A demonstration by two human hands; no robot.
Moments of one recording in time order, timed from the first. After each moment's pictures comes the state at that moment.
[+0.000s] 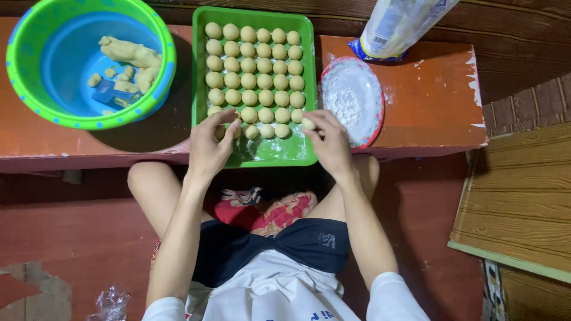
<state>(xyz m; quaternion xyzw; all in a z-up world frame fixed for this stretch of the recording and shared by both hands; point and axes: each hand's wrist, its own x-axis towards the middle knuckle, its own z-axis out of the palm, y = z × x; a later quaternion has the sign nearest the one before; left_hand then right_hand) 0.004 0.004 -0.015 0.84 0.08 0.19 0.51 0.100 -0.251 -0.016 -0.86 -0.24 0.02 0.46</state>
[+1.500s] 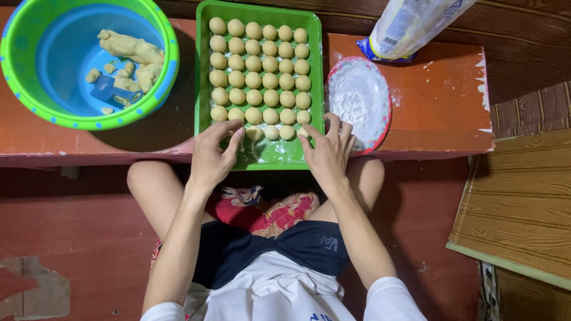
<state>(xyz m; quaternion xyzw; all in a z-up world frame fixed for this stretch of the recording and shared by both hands) -0.008 0.005 -0.022 0.83 0.03 0.23 0.50 0.079 -0.229 -0.026 -0.96 -0.21 -0.08 0.14</state>
